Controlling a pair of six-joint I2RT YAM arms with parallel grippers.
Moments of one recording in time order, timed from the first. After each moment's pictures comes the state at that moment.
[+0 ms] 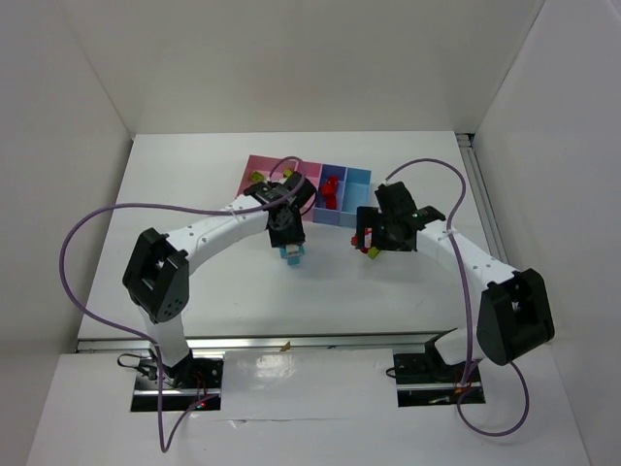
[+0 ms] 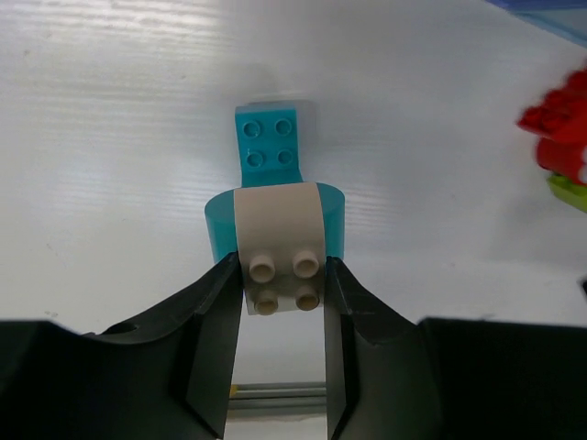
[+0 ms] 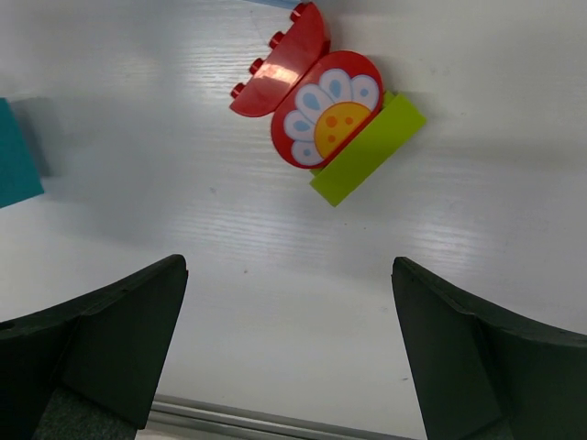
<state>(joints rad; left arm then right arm) -0.70 1.80 1.50 -0.90 -0.23 -0.91 0.40 1.39 0.97 -0.59 0.07 0.42</state>
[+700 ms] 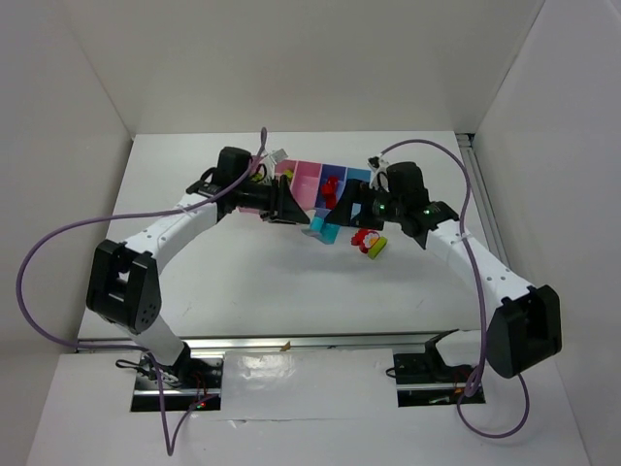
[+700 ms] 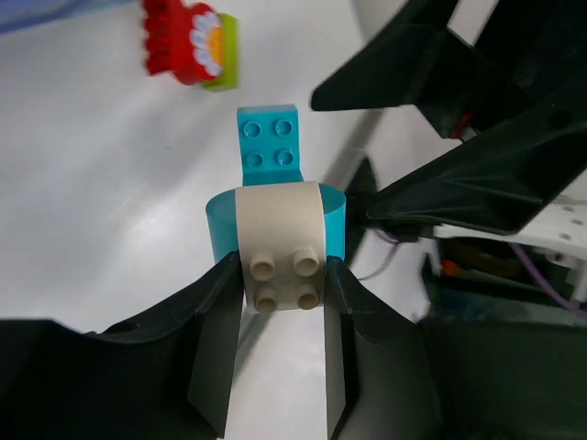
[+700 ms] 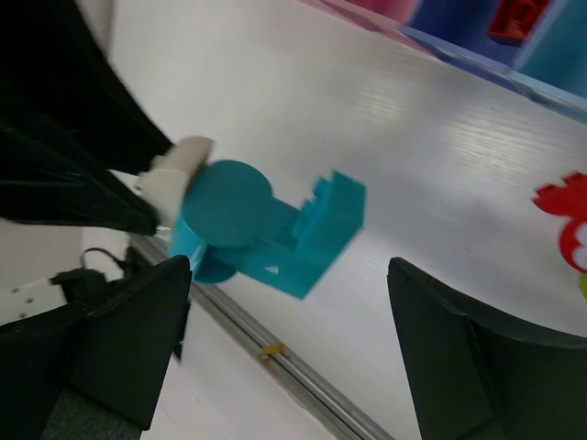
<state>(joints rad) -0.38 1.63 1.30 -0.37 0.84 -0.50 0.39 1.32 1.06 -0.38 -0.41 0.54</state>
